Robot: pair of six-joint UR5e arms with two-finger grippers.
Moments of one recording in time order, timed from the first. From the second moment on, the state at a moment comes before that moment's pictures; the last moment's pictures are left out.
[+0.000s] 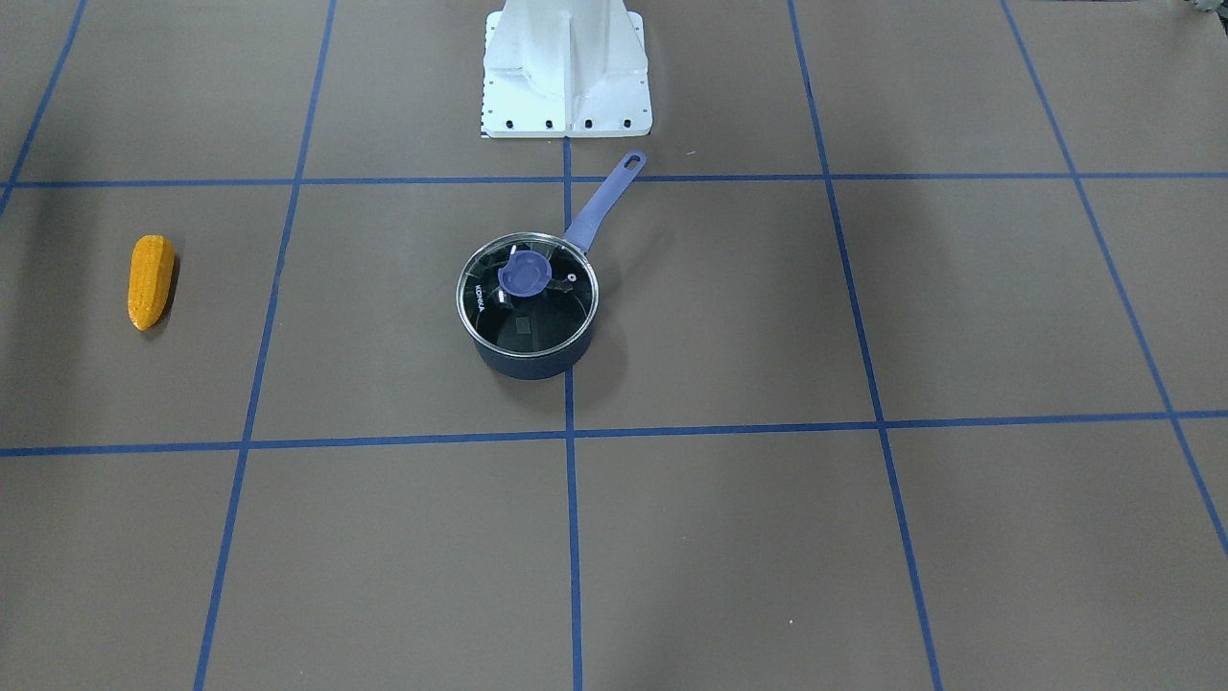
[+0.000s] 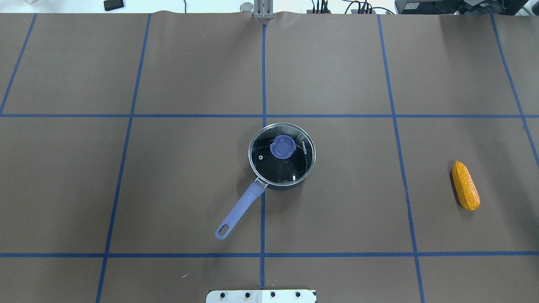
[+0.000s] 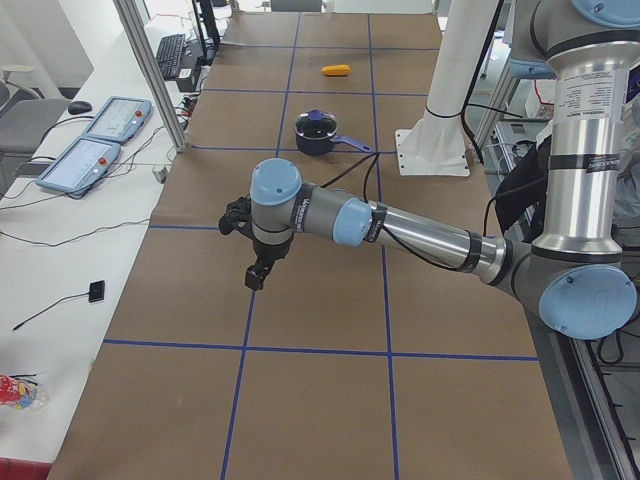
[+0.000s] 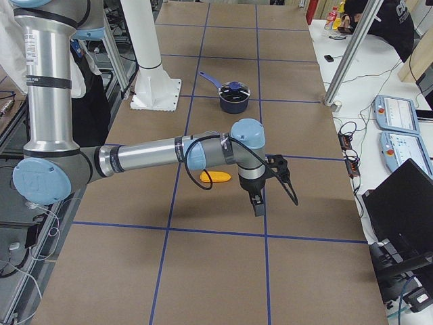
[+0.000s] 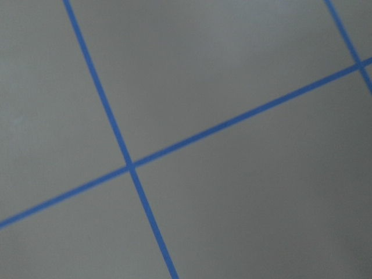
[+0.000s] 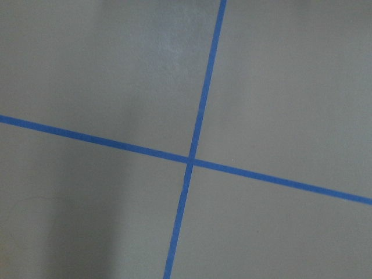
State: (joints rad) left arm -1.53 -1.56 -1.88 -1.62 -2.38 0.21; right arm 1.56 -1.60 1.80 -1.48 2.22 -0.06
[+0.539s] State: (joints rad) left arm -1.49 -1.61 -1.90 -1.71 -2.38 0.10; right arm 1.55 -1.58 1.79 -1.43 2.23 -0.04
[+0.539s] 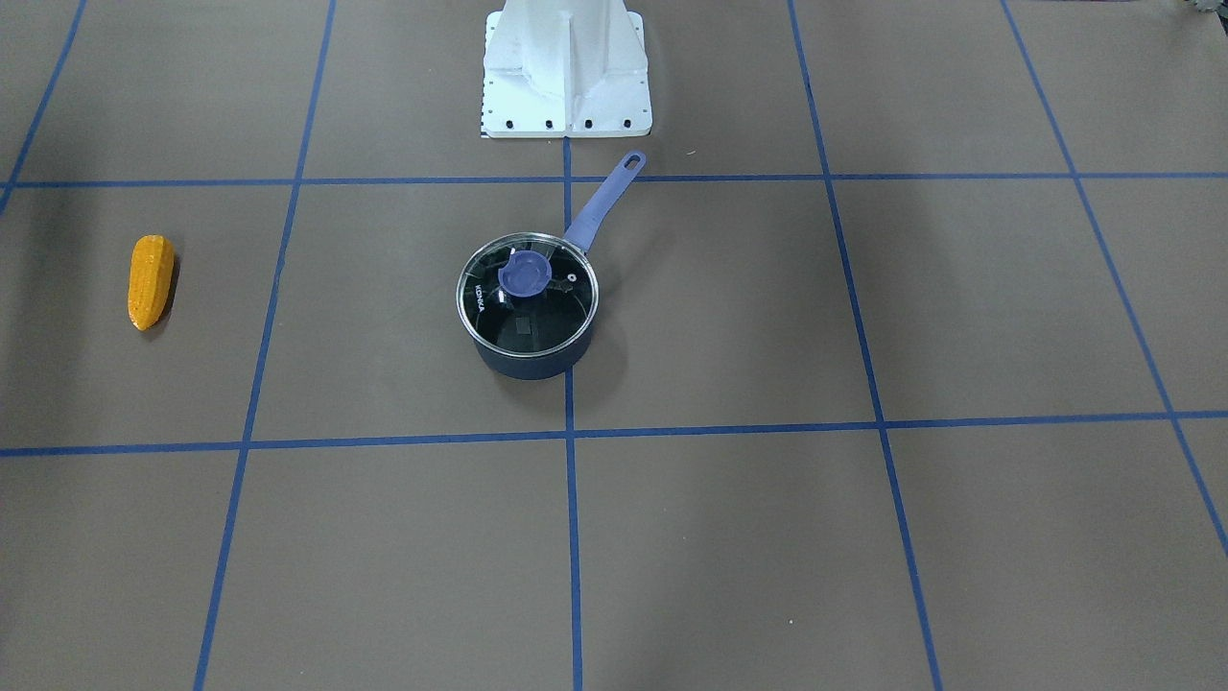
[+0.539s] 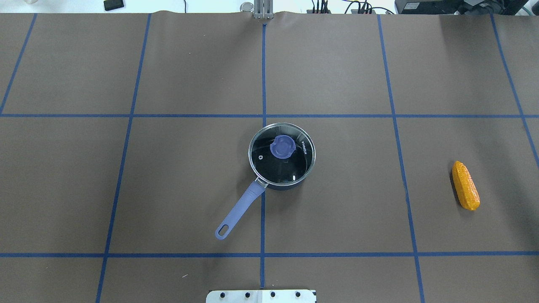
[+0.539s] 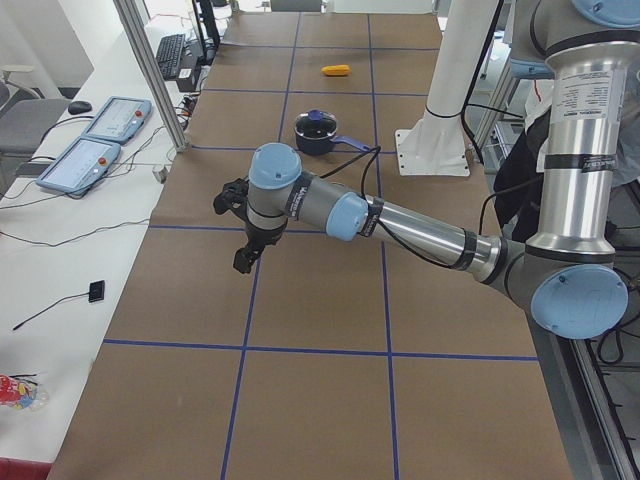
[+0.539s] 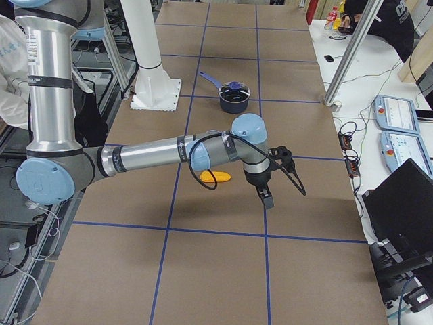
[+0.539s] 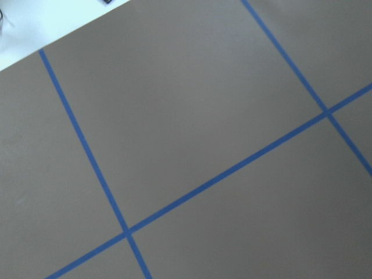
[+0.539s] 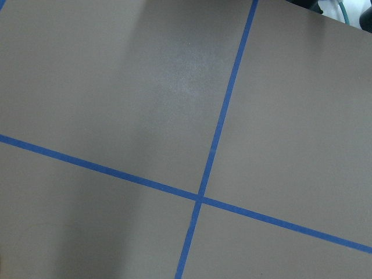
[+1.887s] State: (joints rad) left arm -0.68 -2.39 -1.82 -1.27 -1.96 -1.09; right arm 1.54 -1.59 1.79 -1.43 2.27 0.00
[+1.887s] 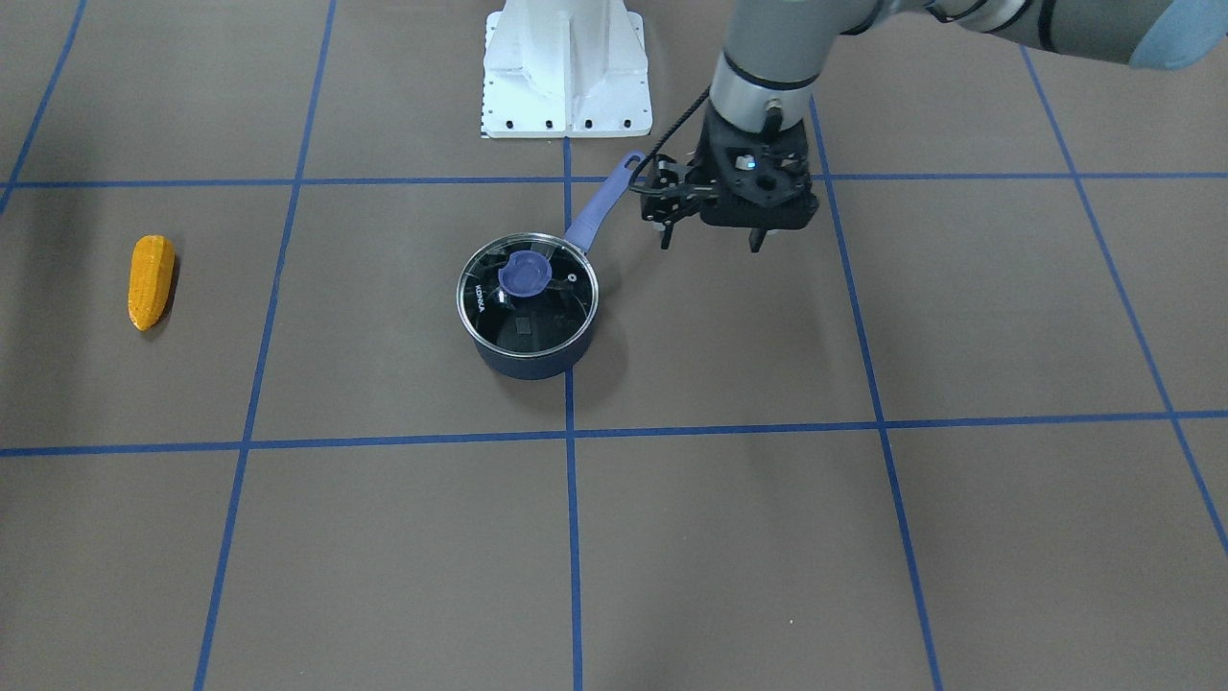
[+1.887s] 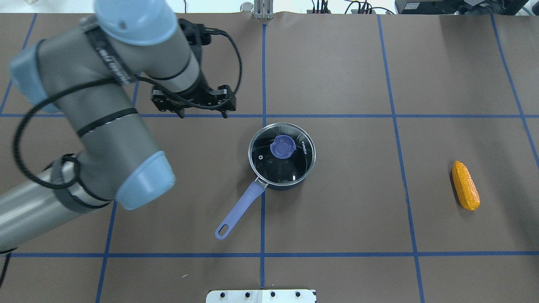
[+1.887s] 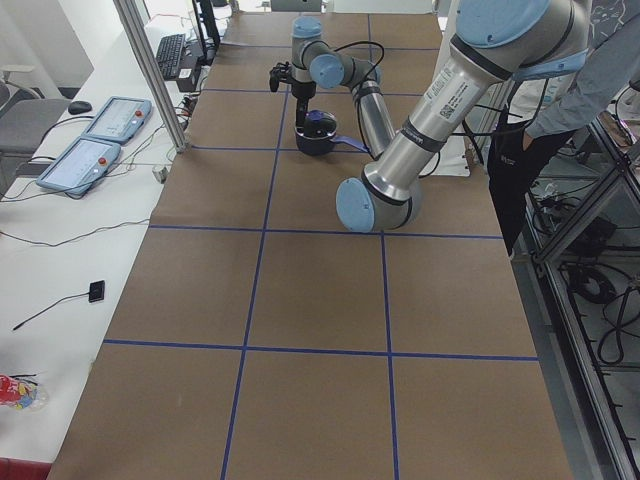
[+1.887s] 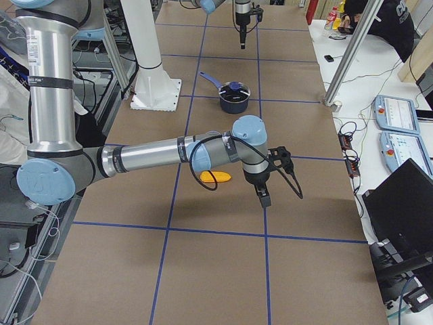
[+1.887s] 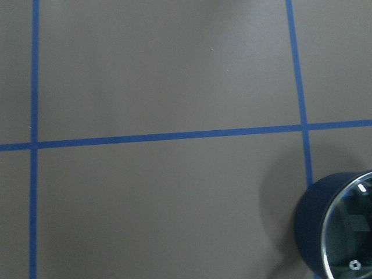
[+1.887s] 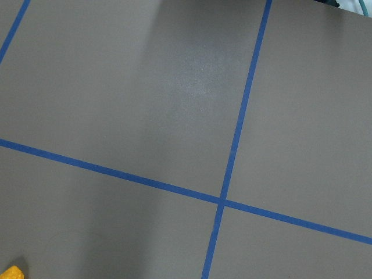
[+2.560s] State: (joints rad) left arm -0.52 -2.65 -1.41 -1.43 -1.87 -1.34; right arm 1.54 -1.60 1.79 -1.43 2.28 0.00
